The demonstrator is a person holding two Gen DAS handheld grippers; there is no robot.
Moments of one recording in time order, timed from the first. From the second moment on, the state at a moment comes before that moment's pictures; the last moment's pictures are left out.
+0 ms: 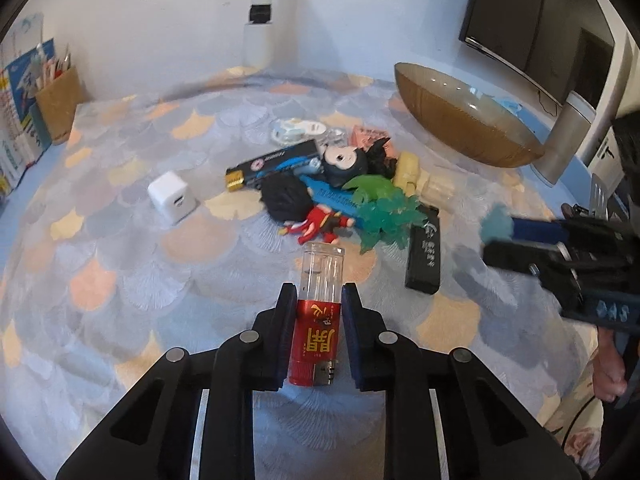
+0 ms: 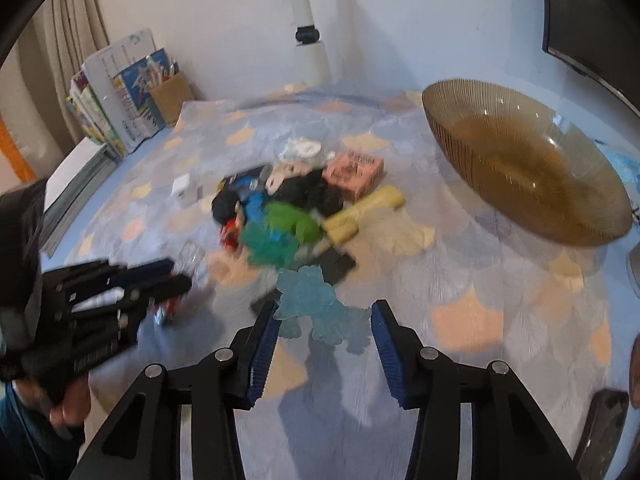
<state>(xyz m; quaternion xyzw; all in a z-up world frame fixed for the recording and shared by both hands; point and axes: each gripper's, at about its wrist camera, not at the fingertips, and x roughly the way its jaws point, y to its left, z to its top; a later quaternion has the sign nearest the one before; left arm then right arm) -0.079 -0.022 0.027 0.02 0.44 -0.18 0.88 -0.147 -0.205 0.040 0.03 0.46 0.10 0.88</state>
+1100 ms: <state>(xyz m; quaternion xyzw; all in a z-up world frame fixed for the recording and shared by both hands) -0.091 -0.026 0.033 0.00 0.41 -0.19 0.89 -0.164 -0.188 0.019 -0.01 0.45 0.14 0.88</state>
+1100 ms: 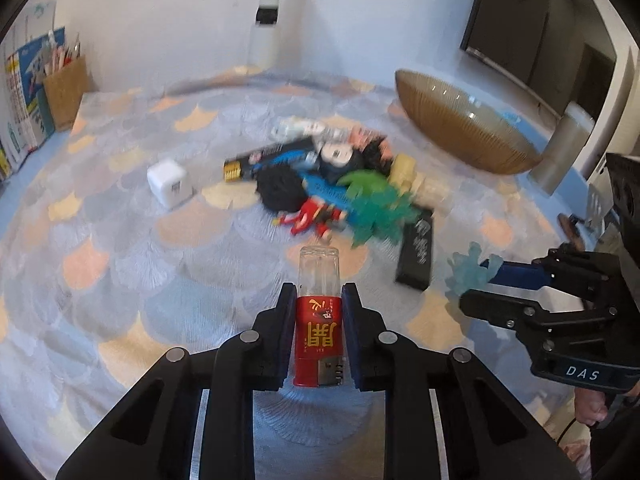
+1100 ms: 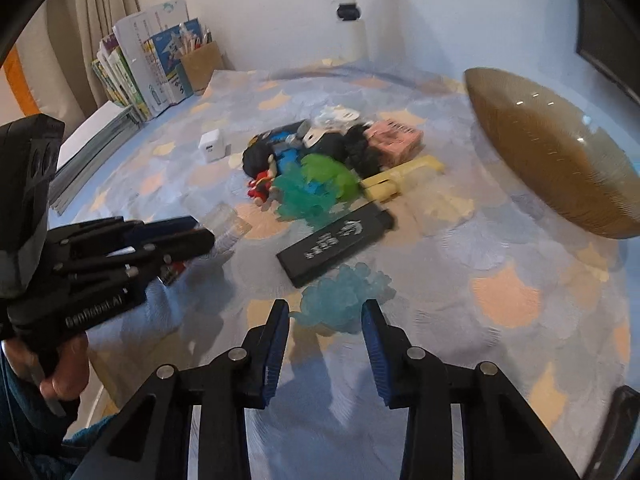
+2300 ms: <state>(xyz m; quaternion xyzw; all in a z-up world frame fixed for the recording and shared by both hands) 0.009 -0.138 0.145 -0.05 0.30 -0.27 0.92 -0.130 -0.377 0.138 0.12 0.35 -0.02 0.93</state>
